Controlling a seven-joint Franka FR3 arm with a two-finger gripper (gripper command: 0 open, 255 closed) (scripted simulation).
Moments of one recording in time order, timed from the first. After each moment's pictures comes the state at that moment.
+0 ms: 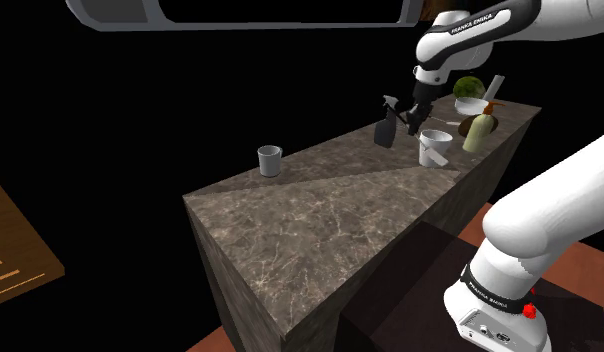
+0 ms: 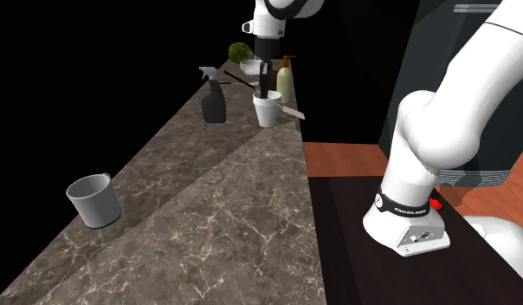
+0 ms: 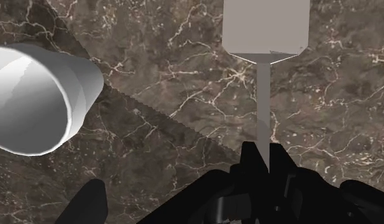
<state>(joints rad) -0.31 -0.39 -0.32 -2.35 -0.10 2.03 -0.47</state>
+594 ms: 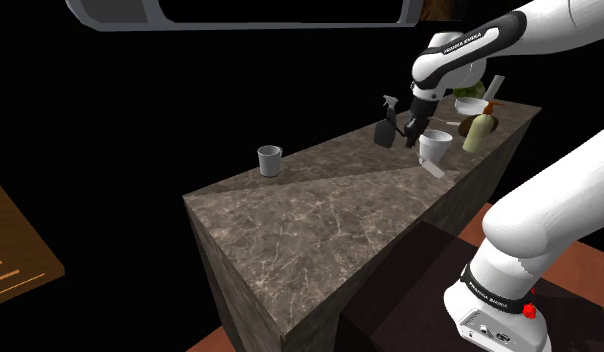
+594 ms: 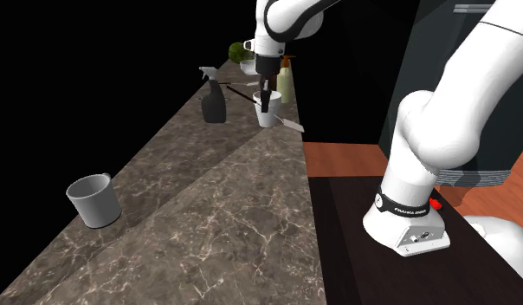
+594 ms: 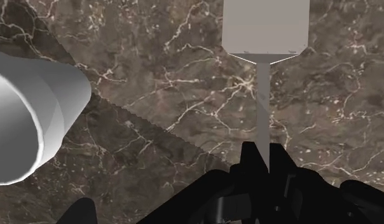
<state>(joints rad) -0.32 -0.35 -0.34 -2.43 -0.10 2.16 -0.48</state>
